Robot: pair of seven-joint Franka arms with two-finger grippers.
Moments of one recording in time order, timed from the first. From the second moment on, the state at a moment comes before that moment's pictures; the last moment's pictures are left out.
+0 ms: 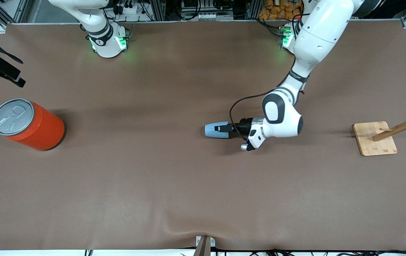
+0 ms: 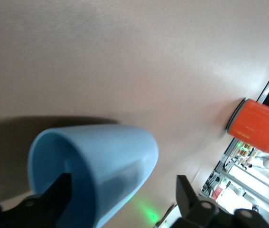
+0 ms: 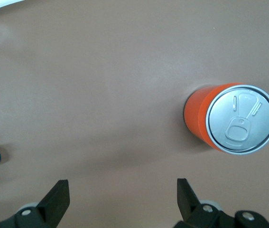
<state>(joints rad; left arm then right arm) -0.41 0.68 -0.13 -1.84 -1.31 2.29 0.27 -0.03 -0.09 0.00 -1.58 0.05 1.53 0.16</state>
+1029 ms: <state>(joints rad) -0.44 0.63 0.02 -1.77 -1.12 2.44 0.27 -0.02 -0.07 -0.02 -1.51 0.02 1.46 0.12</state>
